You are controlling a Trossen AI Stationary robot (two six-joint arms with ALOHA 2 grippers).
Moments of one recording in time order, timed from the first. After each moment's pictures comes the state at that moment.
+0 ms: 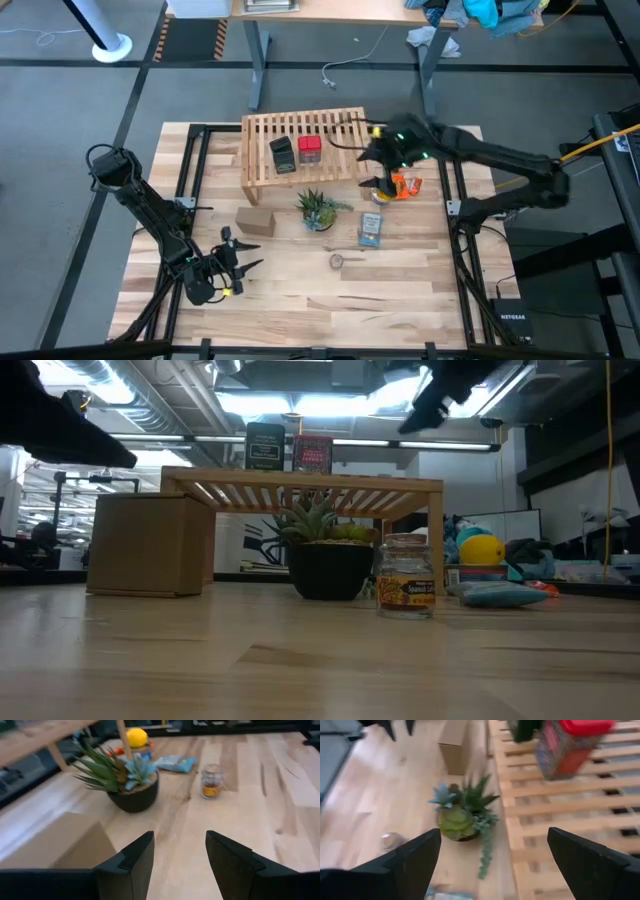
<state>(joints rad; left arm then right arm) -0.92 1.35 0.50 0.03 -1.15 -0.68 -0.35 1.26 1.21 -0.68 -0.34 -0.23</state>
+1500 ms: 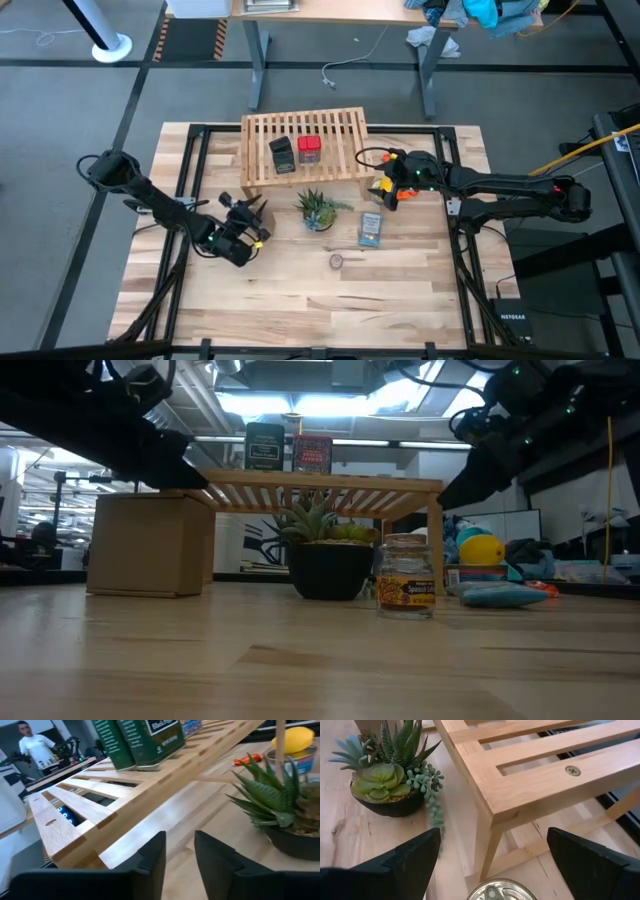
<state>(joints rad) -0.49 1.35 0.50 -0.08 -1.37 -0.63 -0.35 0.99 0.47 -0.05 -0.04 -0.07</state>
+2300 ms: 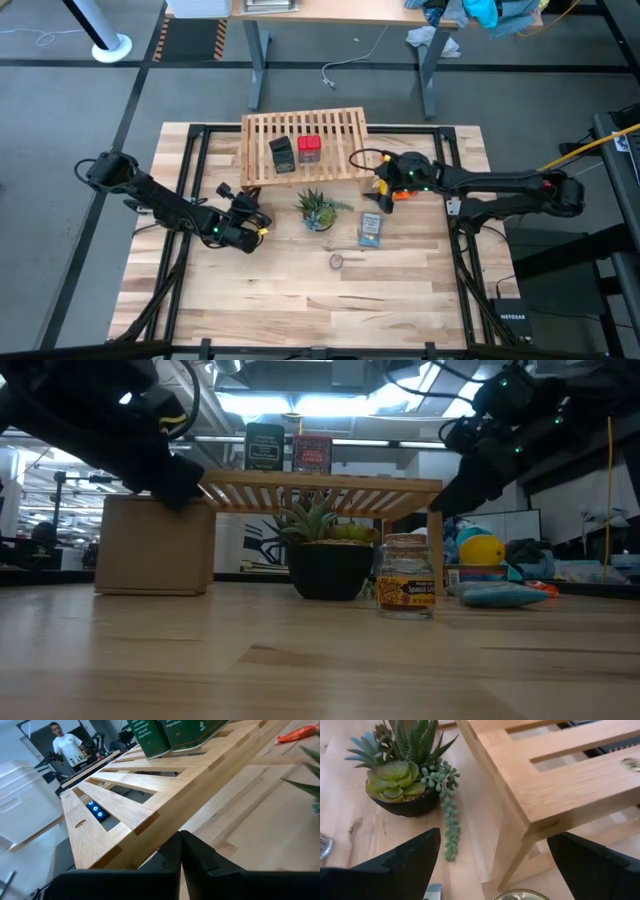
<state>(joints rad) -0.36 1.35 0.50 -0.16 -1.37 -0.59 -0.35 1.08 0.47 0.05 -0.12 -0.05</state>
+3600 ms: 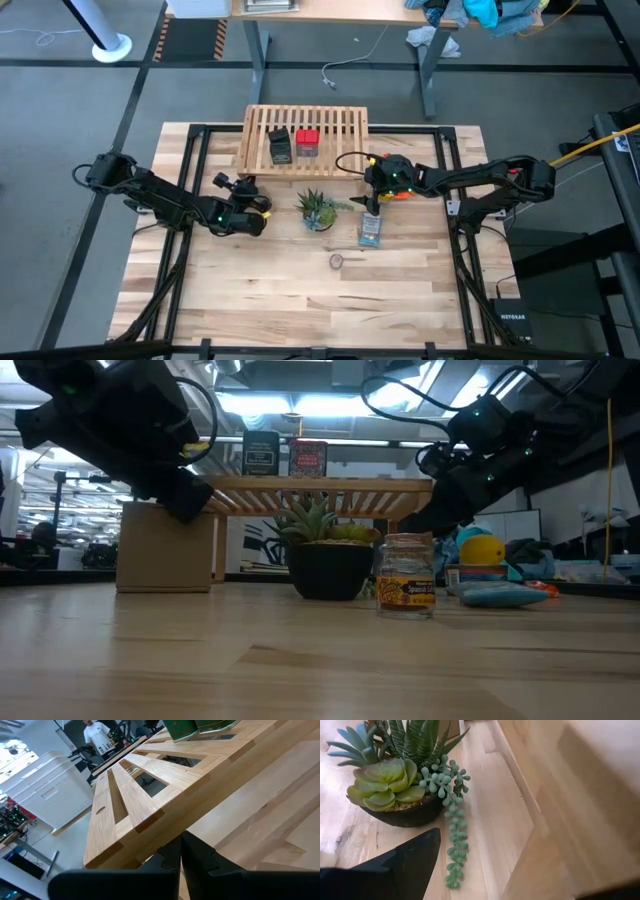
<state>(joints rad) -0.19 1.35 0.50 -0.23 -1.37 -0.57 -0.35 1.39 0.47 0.38 -0.20 -0.06</state>
